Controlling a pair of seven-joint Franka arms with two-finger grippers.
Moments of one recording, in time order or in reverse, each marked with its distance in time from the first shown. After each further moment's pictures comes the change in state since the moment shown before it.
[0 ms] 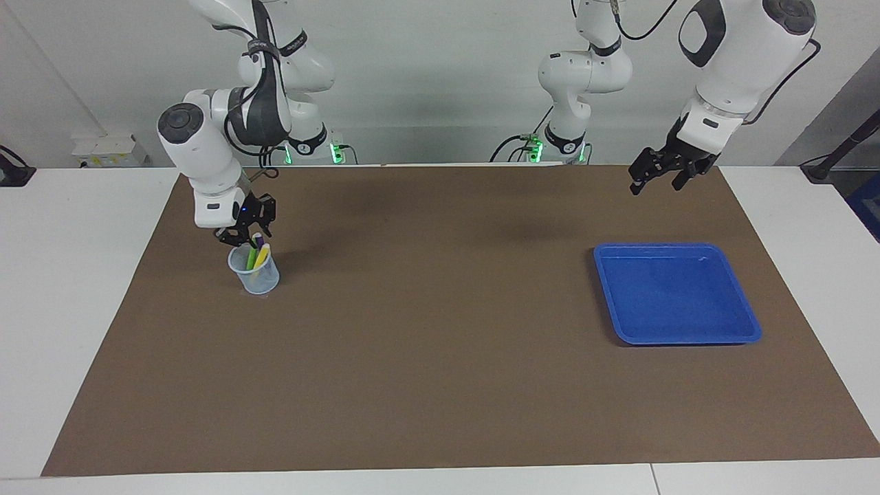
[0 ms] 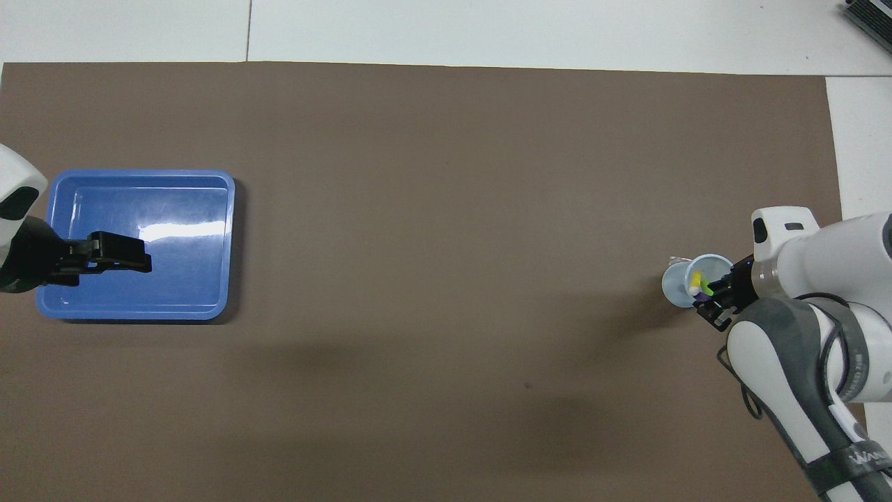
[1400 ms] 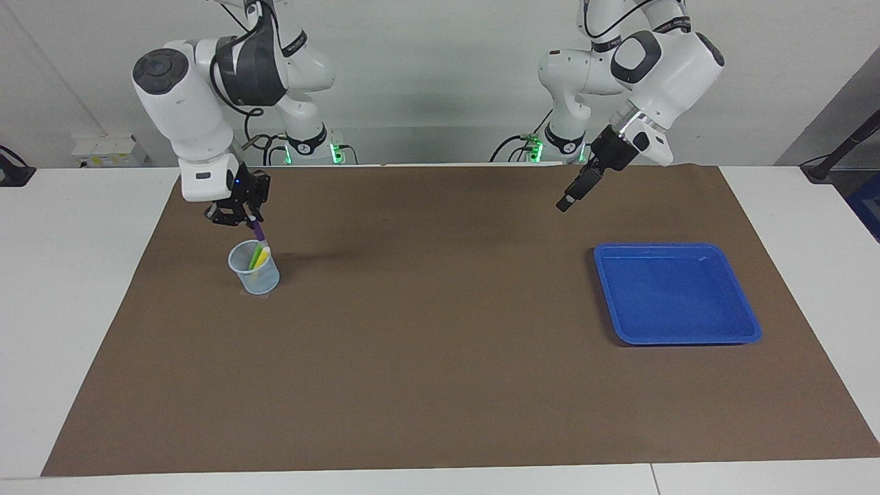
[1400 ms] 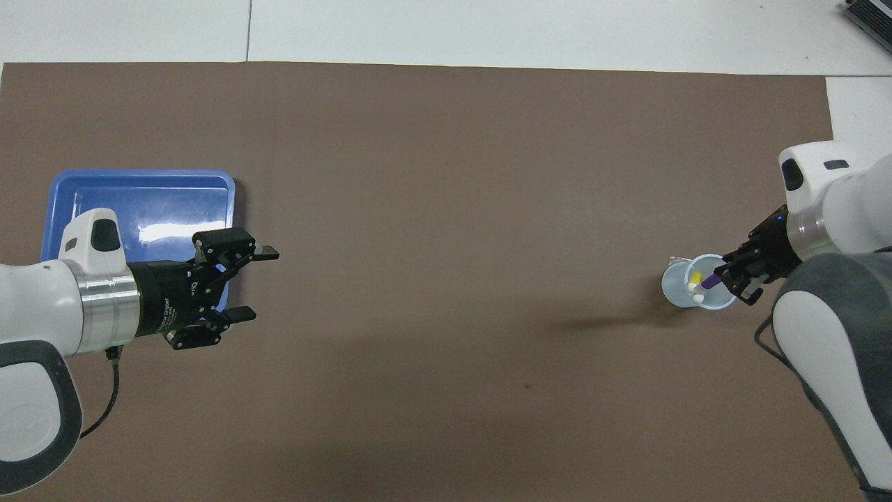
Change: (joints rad) left arm -0.166 -0.160 0.004 -0.398 -0.550 0.442 -0.650; right arm 0.088 0.020 0.017 0.403 -0.009 -0.380 0.011
